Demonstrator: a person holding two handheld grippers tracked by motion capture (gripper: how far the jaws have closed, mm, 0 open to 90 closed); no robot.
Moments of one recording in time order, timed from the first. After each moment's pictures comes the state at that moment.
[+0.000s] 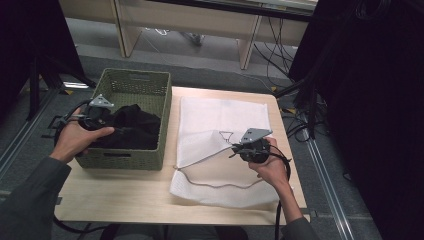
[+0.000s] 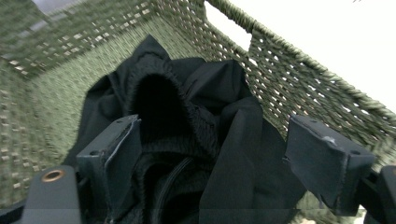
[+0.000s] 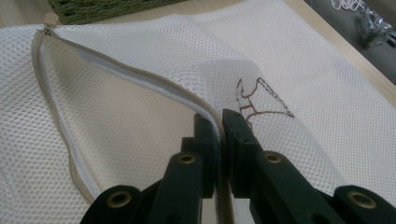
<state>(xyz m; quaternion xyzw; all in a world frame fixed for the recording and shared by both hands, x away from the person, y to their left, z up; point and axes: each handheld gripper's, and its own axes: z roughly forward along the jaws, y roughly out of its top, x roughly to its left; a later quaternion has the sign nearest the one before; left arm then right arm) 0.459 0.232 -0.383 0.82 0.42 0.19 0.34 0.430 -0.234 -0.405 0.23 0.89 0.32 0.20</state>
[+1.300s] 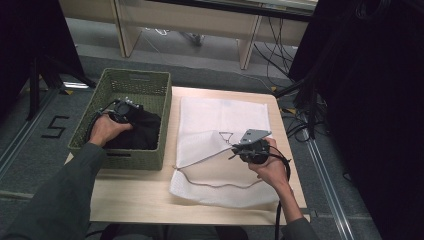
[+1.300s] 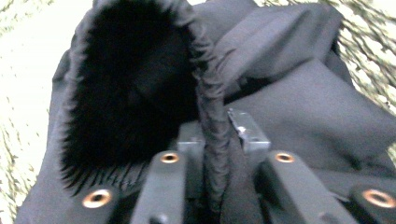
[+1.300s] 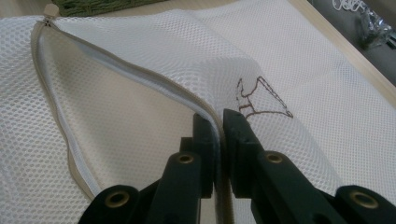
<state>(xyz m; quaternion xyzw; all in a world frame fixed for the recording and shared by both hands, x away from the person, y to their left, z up) 0.536 0.208 -0.445 0.85 0.45 0.14 0.24 0.429 -0.233 -0.407 0.22 0.90 0.32 0.21</state>
